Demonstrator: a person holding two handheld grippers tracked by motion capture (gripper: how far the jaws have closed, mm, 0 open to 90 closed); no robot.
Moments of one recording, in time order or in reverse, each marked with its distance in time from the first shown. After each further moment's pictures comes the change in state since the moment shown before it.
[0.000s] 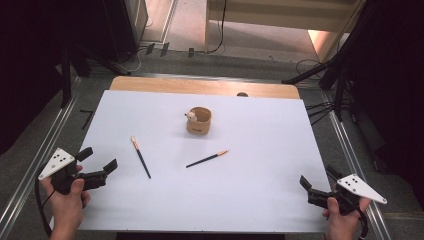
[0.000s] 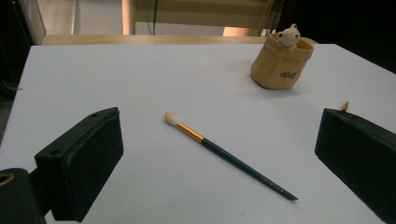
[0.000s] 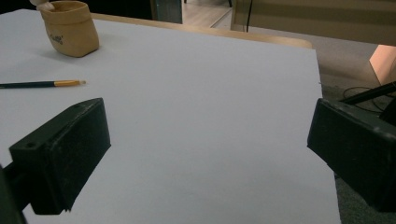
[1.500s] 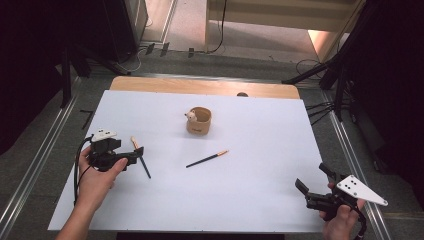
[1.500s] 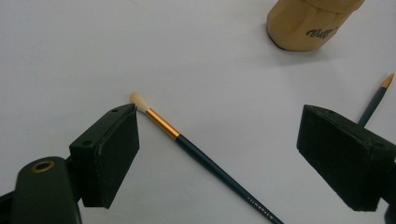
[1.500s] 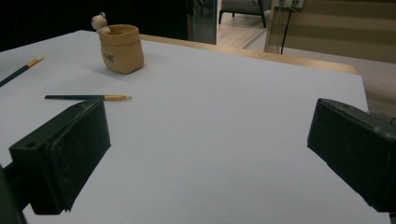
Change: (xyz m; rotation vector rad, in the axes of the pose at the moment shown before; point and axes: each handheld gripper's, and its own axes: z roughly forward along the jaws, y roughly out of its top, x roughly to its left) left arm -0.030 0.036 0.077 0.353 0.090 -0.047; right arm 0.008 0.004 -0.001 -0.075 0.145 -0.026
